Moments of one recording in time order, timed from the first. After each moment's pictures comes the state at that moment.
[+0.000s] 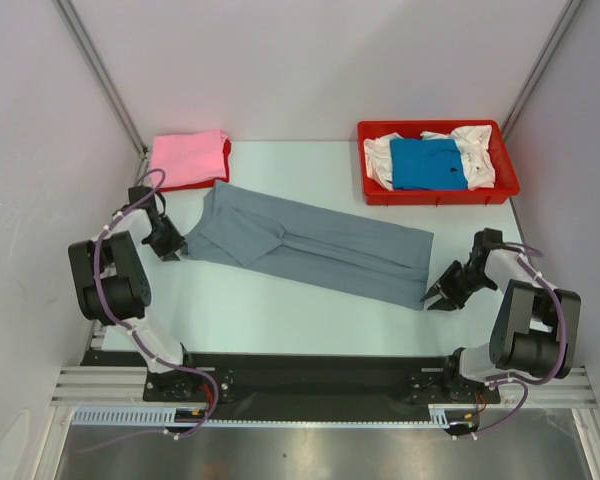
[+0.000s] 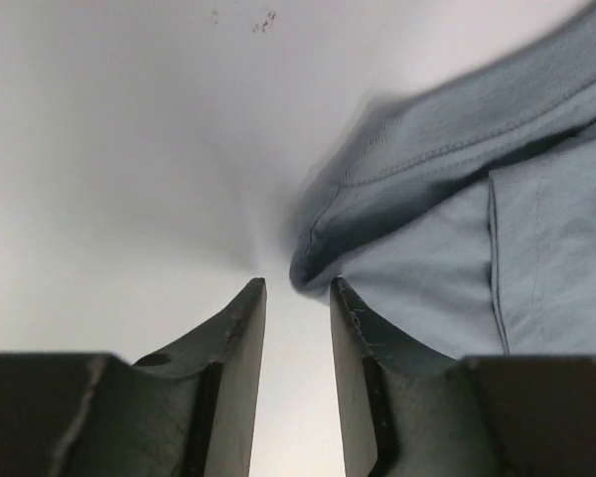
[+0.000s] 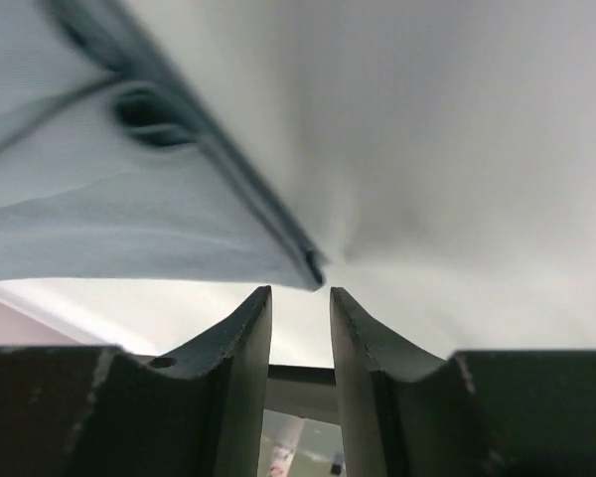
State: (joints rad) left arm 0.27 1.78 1.12 -0.56 0.07 -0.38; right arm -0.25 1.43 0.70 -0.76 -0.39 0.55
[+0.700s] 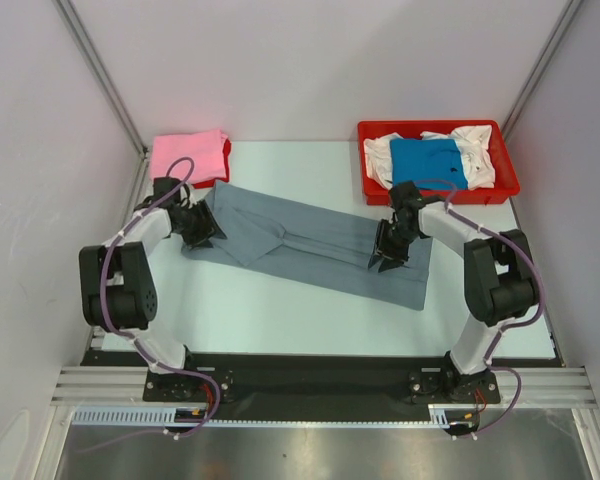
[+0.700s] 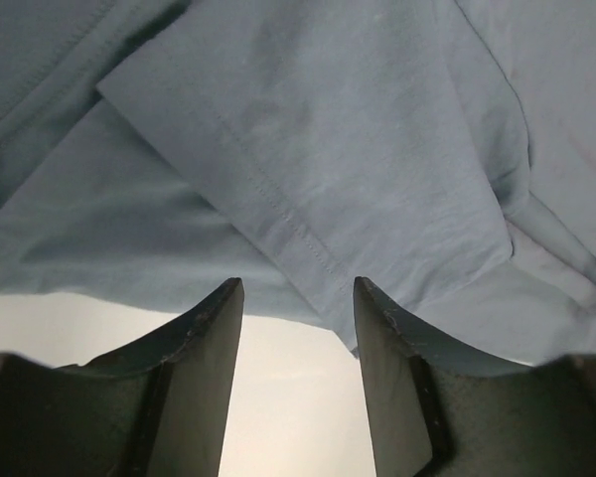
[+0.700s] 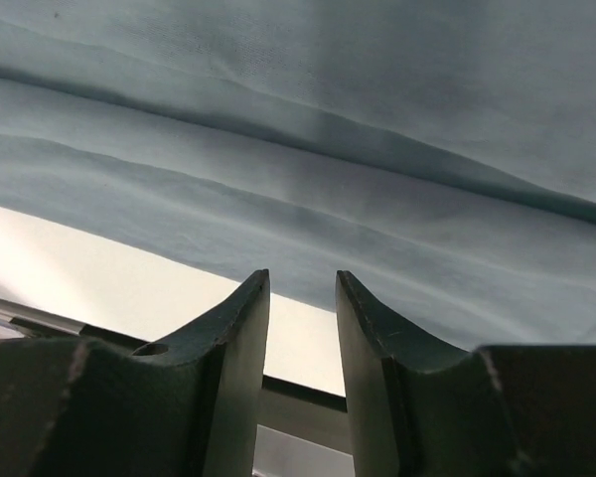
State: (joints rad) left arm 0.09 1.68 1.10 -0.51 0.32 -0.39; right arm 0.28 1.76 1.19 -0.75 -0.28 0.55
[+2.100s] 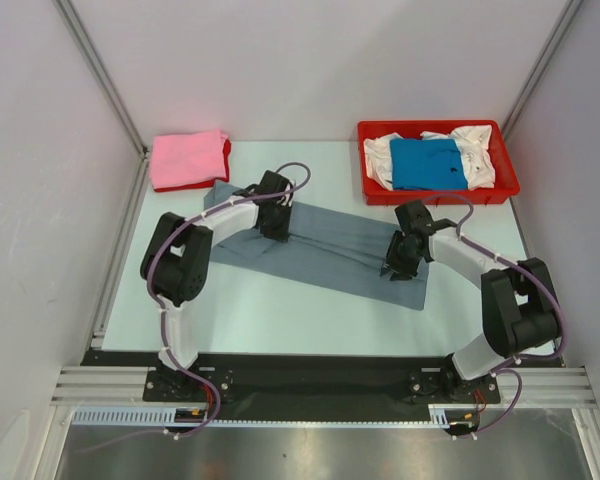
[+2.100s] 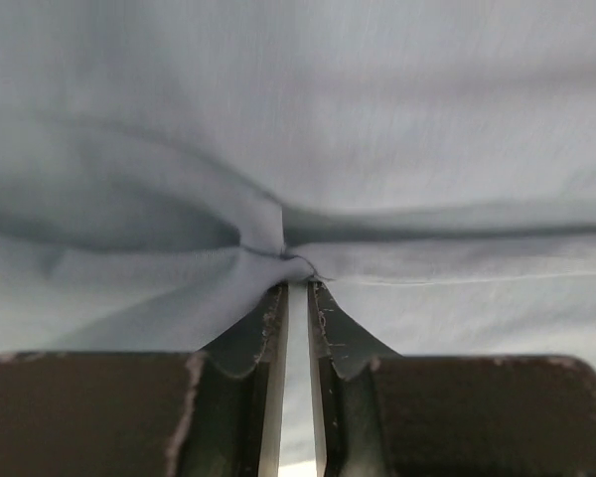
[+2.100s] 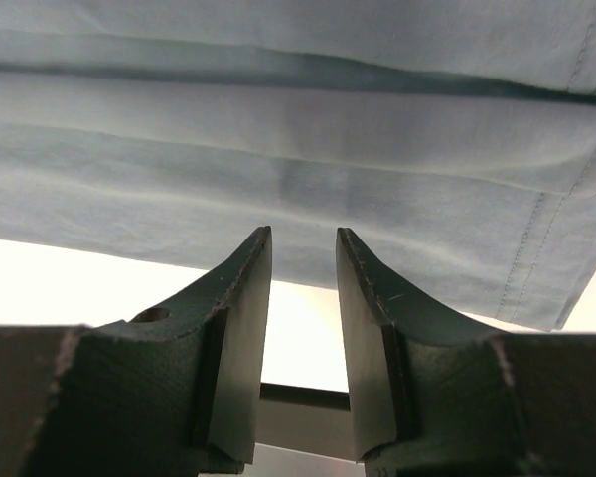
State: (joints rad) left arm -0.46 1.98 1.38 -0.48 0.05 -0.25; right arm 0.32 1.55 0.94 -0.59 -0.07 0.70
